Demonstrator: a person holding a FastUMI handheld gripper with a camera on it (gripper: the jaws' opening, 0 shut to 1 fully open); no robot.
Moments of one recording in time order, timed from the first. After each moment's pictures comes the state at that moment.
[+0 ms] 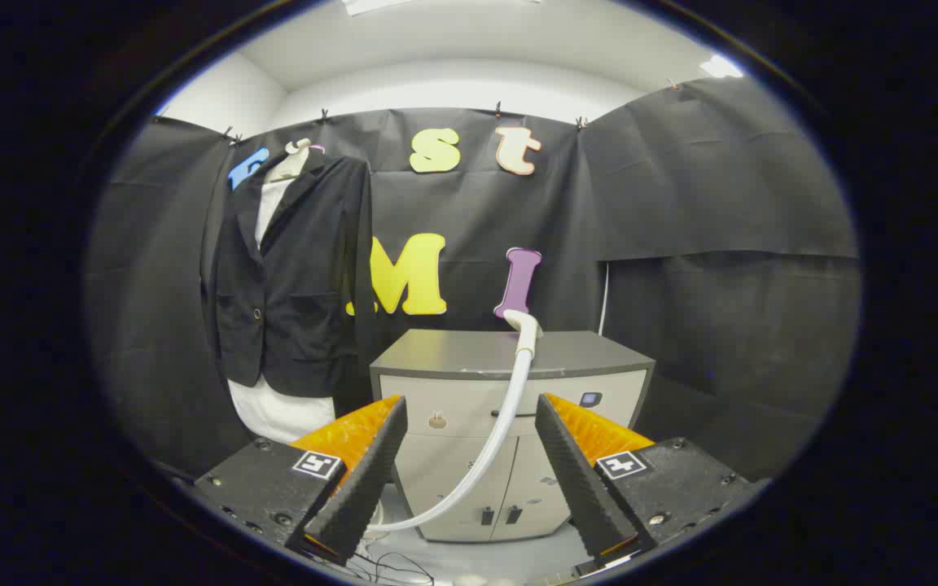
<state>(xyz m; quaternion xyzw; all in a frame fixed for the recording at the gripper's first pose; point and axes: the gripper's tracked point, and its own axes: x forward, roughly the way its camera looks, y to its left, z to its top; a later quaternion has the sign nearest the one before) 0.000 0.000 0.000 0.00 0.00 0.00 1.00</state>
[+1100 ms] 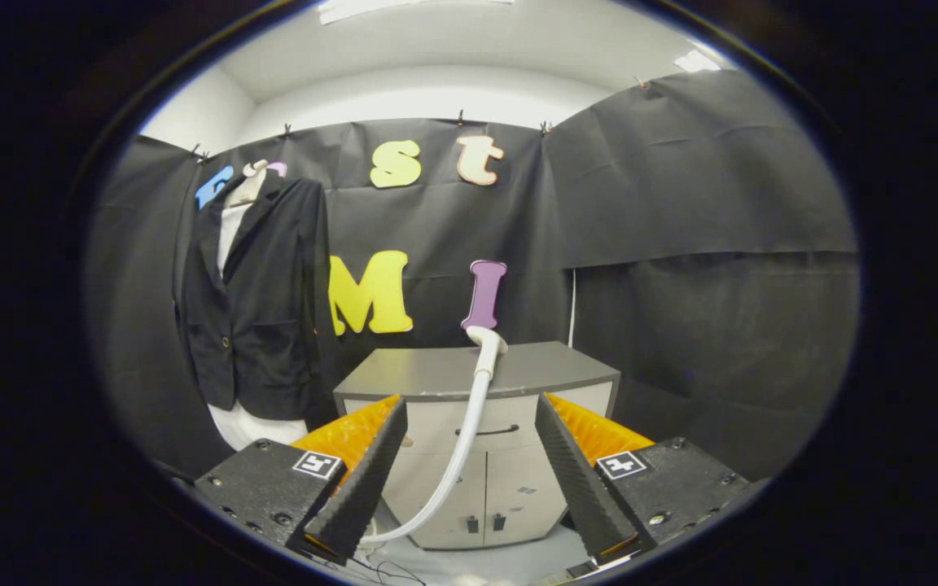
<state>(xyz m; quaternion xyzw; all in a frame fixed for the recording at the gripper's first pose) 0.007 -0.054 0.045 0.04 -0.02 -0.04 1.00</state>
